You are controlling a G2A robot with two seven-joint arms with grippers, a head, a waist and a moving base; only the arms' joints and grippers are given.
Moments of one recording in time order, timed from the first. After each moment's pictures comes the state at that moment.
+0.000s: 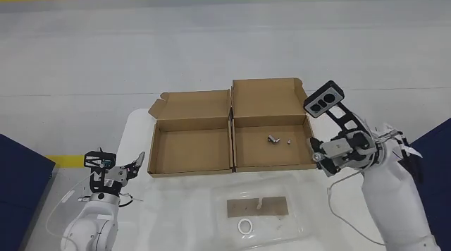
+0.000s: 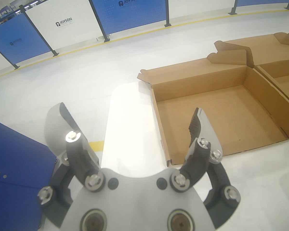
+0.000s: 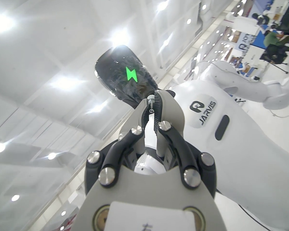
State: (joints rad) left arm 1.73 -1.15 -1.60 -1.80 1.33 0.00 0.00; right arm -1.21 -1.11 1.50 -1.90 1.14 0.37 1.38
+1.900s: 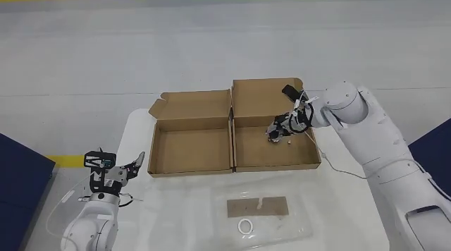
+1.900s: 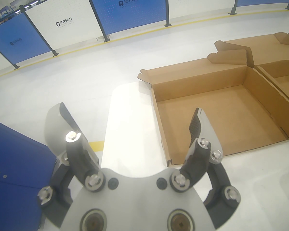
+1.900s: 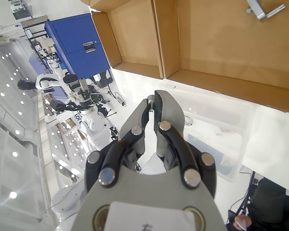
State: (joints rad) left arm 1.73 -1.15 -1.60 -1.80 1.33 0.00 0.00; right arm -0.62 -1.03 0.93 -1.23 0.02 0.52 1.30
